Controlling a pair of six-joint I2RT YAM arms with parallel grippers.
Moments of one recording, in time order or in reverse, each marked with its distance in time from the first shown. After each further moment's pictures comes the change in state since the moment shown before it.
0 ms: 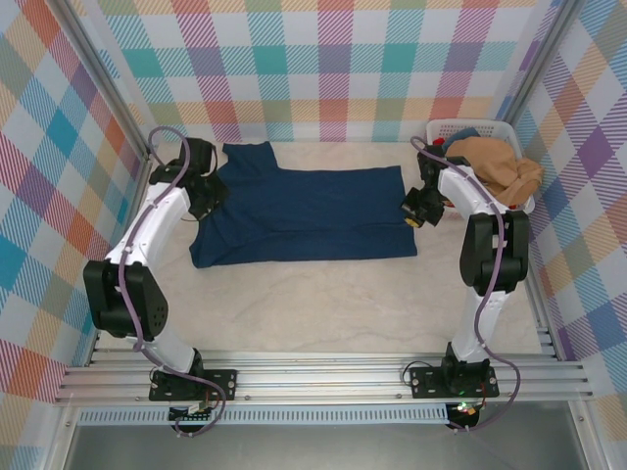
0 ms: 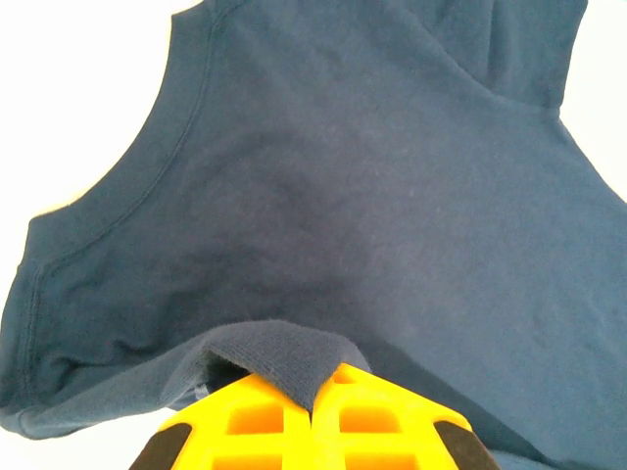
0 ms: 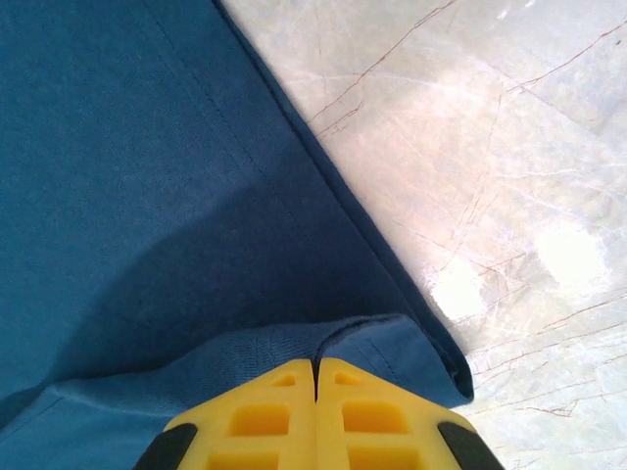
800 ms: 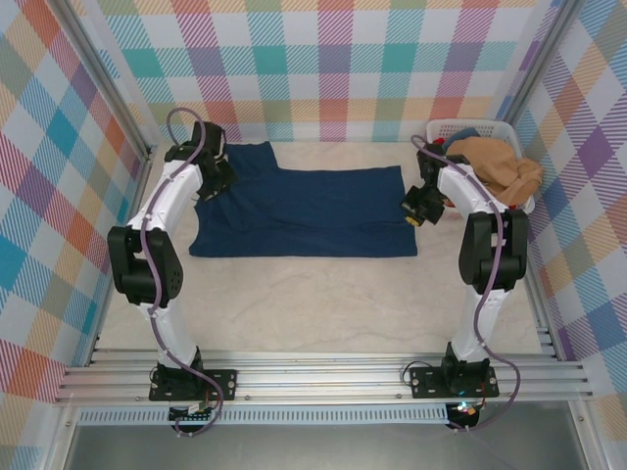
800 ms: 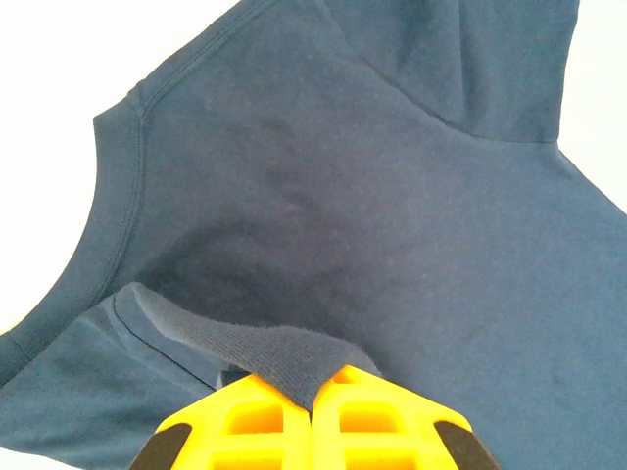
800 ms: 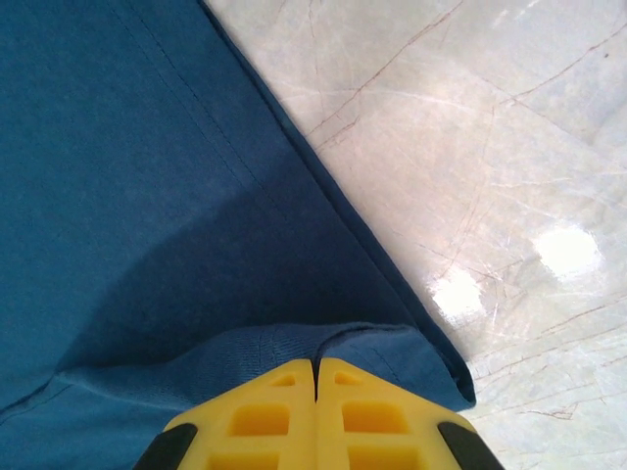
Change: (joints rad) left arm 0.005 0.258 0.241 -0.005 -0.020 0.124; right arm -0.001 0.023 0.031 -0.008 0.010 0.018
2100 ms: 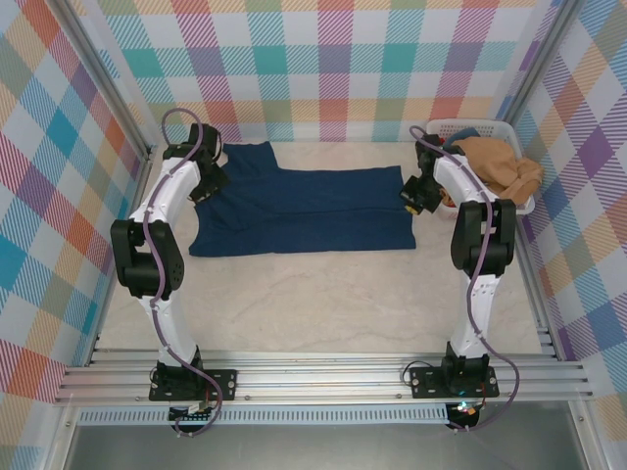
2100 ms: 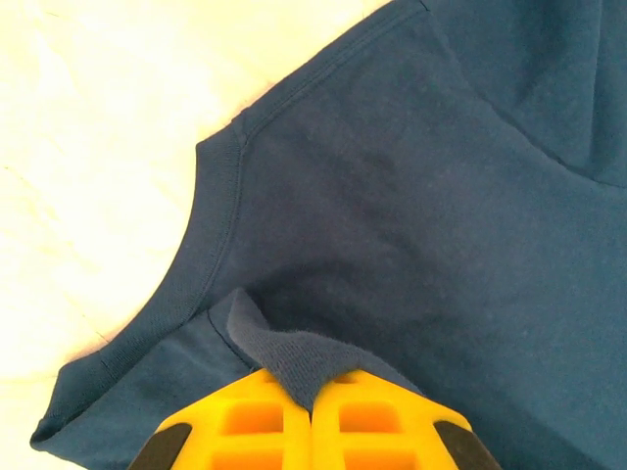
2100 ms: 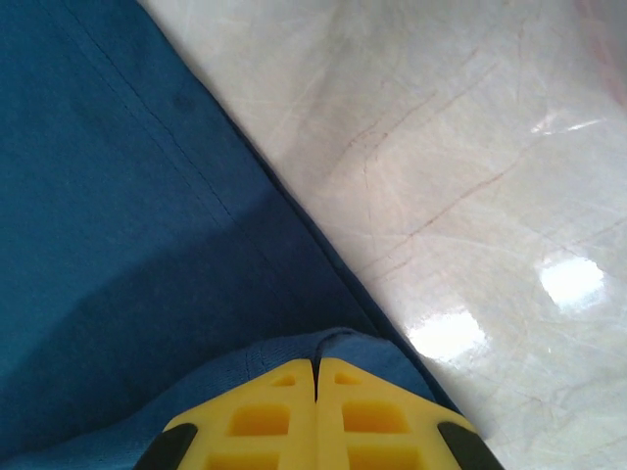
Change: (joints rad) left arm 0.041 0.062 0.038 -0.053 -0.111 0.002; right arm -0.016 0.174 0.208 -0.014 0.032 -0.004
